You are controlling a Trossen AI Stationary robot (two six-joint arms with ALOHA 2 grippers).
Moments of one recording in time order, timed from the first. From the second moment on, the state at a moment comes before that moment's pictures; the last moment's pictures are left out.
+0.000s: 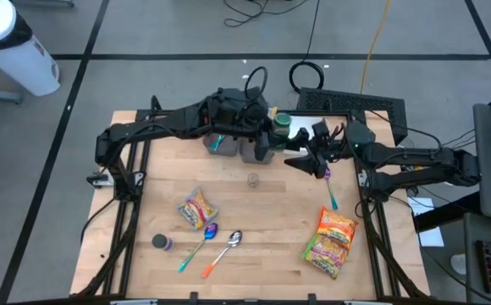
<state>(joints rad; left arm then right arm) 0.17 1.77 1.87 -0.34 0.18 -0.29 -0.24 1.00 0.67 0.50 -0.37 0.56</state>
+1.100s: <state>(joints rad) 0.06 1.76 1.88 -0.65 0.13 -0.31 -0.35 1.13 1.13 -0.08 -0.59 0.27</state>
